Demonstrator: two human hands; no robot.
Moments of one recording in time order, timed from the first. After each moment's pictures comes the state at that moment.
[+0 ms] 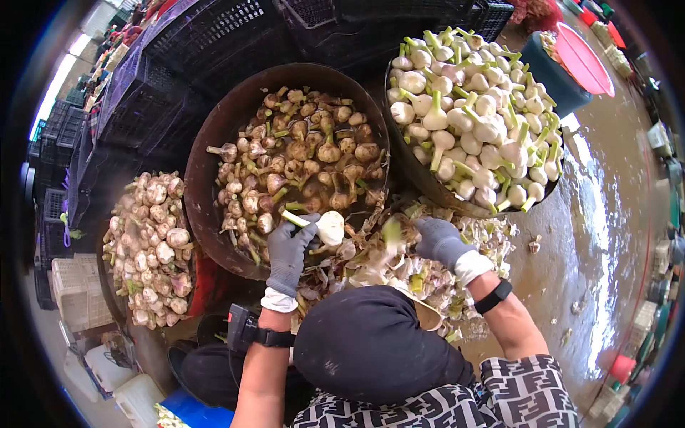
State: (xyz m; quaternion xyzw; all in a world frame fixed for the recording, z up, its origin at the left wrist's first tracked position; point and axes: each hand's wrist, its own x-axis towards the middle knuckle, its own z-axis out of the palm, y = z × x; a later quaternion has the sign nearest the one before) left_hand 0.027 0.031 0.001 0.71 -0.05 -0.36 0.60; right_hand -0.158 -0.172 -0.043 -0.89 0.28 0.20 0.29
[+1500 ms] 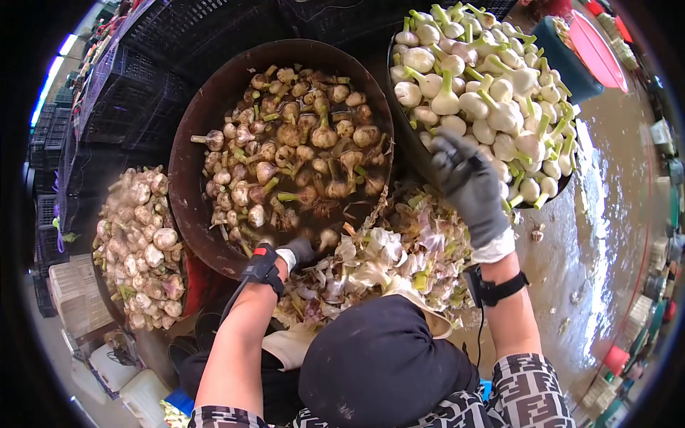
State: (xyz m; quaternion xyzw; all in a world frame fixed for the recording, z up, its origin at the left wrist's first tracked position) left_hand 0.082 0.076 -0.204 0.80 -0.35 -0.48 -0.09; right_hand -0.128 -0.234 -0.018 -0.17 0.12 -0.23 0.95
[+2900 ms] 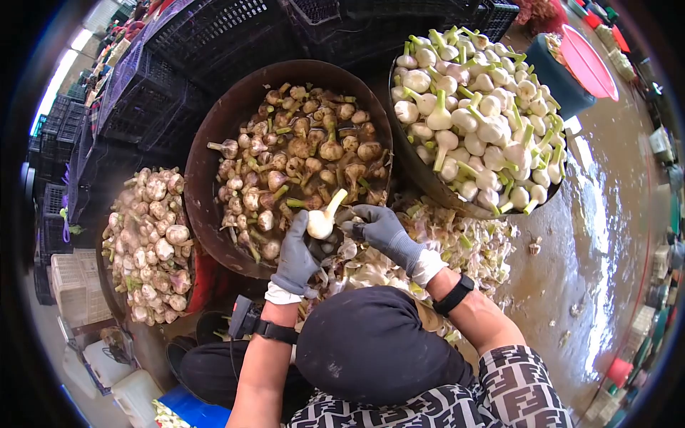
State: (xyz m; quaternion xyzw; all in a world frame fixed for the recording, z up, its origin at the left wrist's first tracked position) left_hand 0.025 0.028 -0.017 0.45 0.06 -0.51 0.73; right_hand -0.082 -0.114 -0.023 -0.55 0.26 -0.01 0.79
